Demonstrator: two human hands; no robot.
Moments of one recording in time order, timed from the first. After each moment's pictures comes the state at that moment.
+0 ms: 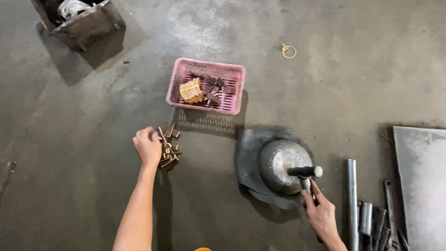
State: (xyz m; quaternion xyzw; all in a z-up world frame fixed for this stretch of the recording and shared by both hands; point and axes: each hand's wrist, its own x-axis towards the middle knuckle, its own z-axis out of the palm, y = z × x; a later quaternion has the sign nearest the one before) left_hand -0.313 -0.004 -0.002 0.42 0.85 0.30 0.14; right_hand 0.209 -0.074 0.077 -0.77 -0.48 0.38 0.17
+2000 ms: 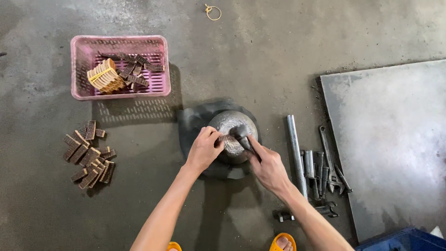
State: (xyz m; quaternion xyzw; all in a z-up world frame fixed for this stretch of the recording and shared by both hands) left_hand -0.001 0.007 0.006 0.77 0.48 0.36 0.21; right_hand 0.200 -0.052 0.120 -0.61 -0.70 0.25 0.27
